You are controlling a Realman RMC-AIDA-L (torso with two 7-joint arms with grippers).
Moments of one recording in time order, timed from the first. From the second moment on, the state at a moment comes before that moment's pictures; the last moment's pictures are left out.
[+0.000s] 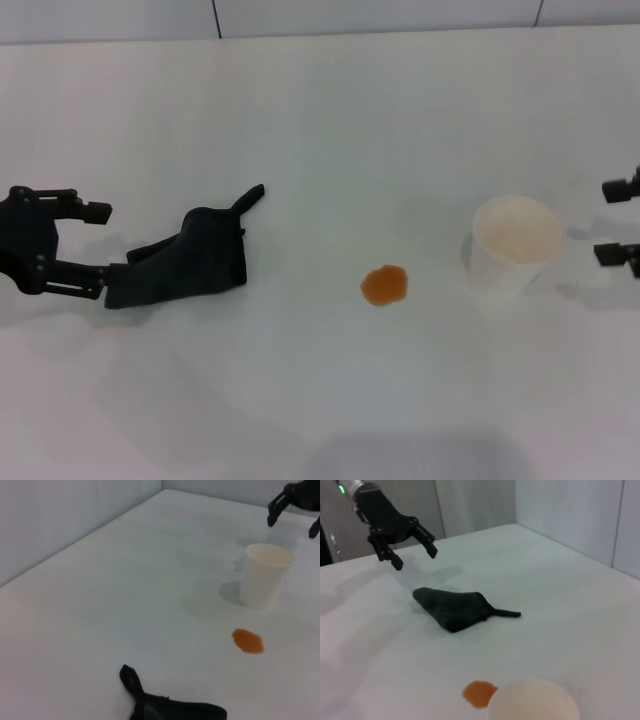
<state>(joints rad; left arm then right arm) -0.56 -1.92 0.59 0.78 2.31 1.73 -1.37 0.42 1.85 -0.87 -0.92 -1.96 -1.69 1.46</state>
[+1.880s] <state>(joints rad) -0.66 -2.05 0.76 0.82 2.58 1.46 -1.78 0.54 1.91 -0.88 -0.98 -2.06 -1.76 1.48</state>
